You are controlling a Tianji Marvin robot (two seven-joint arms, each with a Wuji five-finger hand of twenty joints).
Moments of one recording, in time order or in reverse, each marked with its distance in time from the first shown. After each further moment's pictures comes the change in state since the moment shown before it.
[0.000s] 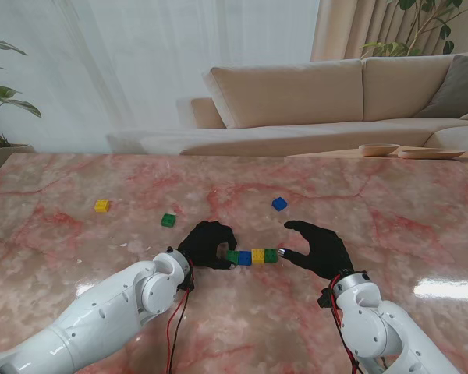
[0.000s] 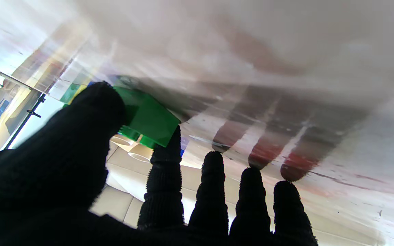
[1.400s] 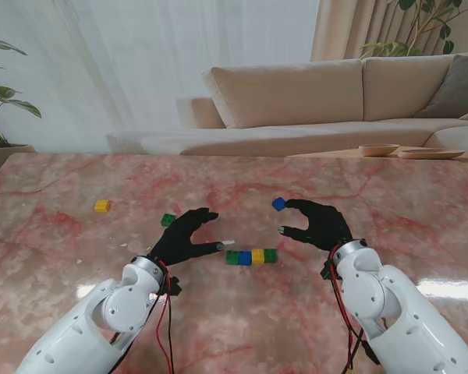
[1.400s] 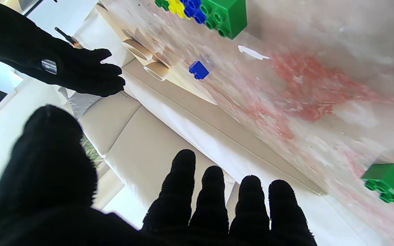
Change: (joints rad) left arm 0.384 0.054 -0.442 -0.448 -0.100 -0.003 -0.064; right arm 0.162 0.022 -0.023 0.022 -0.038 0.070 0.149; left_hand 0.007 0.279 -0.652 0.099 -0.026 0.220 -0.750 -0.615 -0.078 0.000 -0.121 -0.236 -0.006 -0.015 -0.108 -0.196 0.042 -0.054 0.049 -0.348; right_hand 0.001 -0.021 0.000 0.000 0.000 0.000 0.000 0.000 0.000 0.001 0.003 0.000 0.003 0.000 0.015 0.000 0.012 0.001 0.002 0.000
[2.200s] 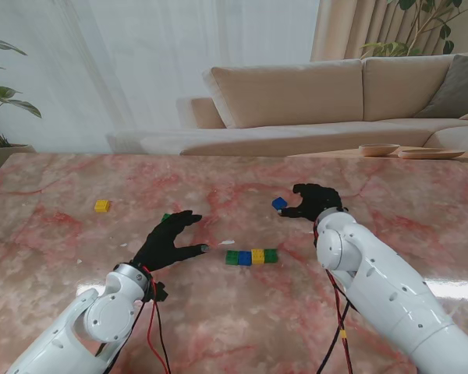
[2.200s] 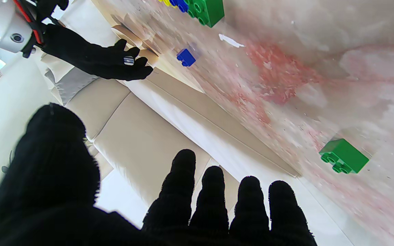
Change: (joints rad) left arm 0.107 0.015 -0.110 -0.082 0.003 0.006 -0.017; right arm 0.410 -0.012 -0.331 0.360 -0.011 0.312 -0.004; left_hand 0.016 0.000 -0.011 0.000 0.000 0.000 0.000 0.000 0.000 0.000 0.000 -0.009 0.000 -0.011 -0.012 -0.009 -0.001 0.000 -0.002 -0.025; right_hand 0.027 -0.142 -0.050 0.000 0.001 0.044 0.102 0.092 -0.010 0.009 0.334 0.354 0.021 0.009 0.479 0.267 0.061 -0.027 0.333 0.246
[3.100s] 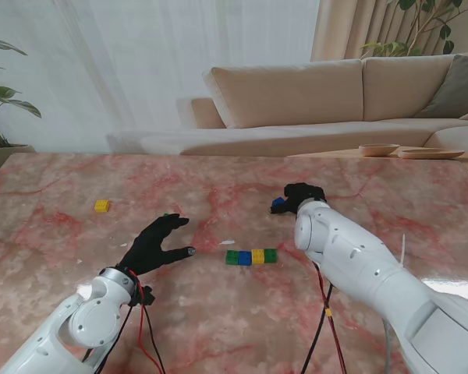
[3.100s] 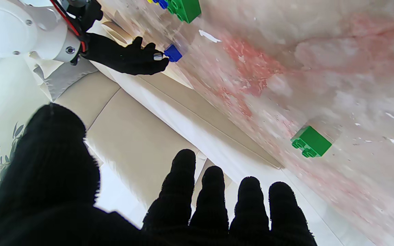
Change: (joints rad) left arm 0.055 0.013 -0.076 -0.020 0.003 -0.020 -0.029; right arm 0.321 -0.152 -0.355 0.477 0.251 0.047 -0.105; left_hand 0.000 0.000 0.000 0.000 0.000 0.000 0.000 0.000 0.000 0.000 0.000 0.000 0.000 0.000 -0.010 0.000 0.000 0.000 -0.025 0.000; right_hand -0.005 -0.052 0.049 0.000 0.005 -0.035 0.067 0.141 -0.018 -0.021 0.076 0.050 -0.001 -0.013 0.061 0.028 -0.004 -0.017 0.066 0.024
